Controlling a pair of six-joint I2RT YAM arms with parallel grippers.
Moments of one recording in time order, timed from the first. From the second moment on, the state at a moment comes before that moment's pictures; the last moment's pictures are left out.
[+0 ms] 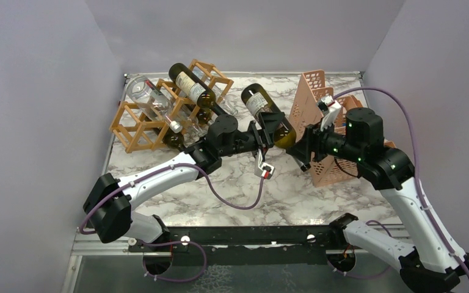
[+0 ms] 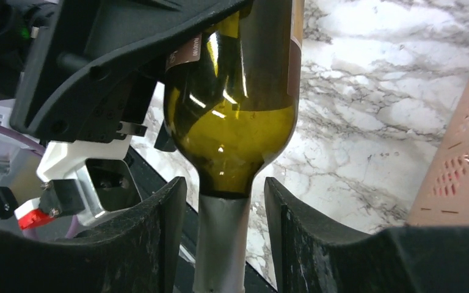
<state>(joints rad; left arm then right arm) -0.89 1.38 1.02 0.30 0.42 1.68 0.50 0.88 1.23 -0.81 -0.34 0.23</state>
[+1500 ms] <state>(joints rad) -0.90 1.38 1.05 0.24 0.38 1.75 0.50 0.90 1.06 -0.70 -0.40 0.28</state>
